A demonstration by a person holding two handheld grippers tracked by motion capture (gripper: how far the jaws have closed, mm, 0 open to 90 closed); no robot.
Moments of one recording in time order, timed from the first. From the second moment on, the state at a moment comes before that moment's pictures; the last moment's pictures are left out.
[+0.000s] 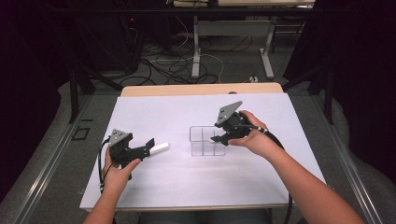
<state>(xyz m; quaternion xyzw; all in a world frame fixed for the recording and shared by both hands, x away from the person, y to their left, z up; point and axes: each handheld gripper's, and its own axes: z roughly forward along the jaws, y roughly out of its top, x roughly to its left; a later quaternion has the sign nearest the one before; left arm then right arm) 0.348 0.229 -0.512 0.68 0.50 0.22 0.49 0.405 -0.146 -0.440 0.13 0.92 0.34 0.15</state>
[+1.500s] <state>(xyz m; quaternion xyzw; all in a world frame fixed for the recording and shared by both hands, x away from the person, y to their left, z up) 0.350 0.233 -0.518 0.70 0.50 0.22 0.46 0.359 -0.268 -0.521 0.50 0.70 0.45 0.24</state>
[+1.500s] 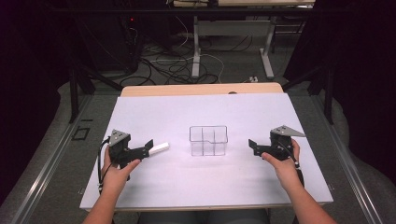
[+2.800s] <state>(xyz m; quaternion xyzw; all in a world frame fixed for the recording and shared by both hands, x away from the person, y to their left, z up) 0.389 0.211 -0.500 0.86 0.36 0.20 0.30 0.354 -0.270 -0.524 0.49 0.72 0.44 0.23</state>
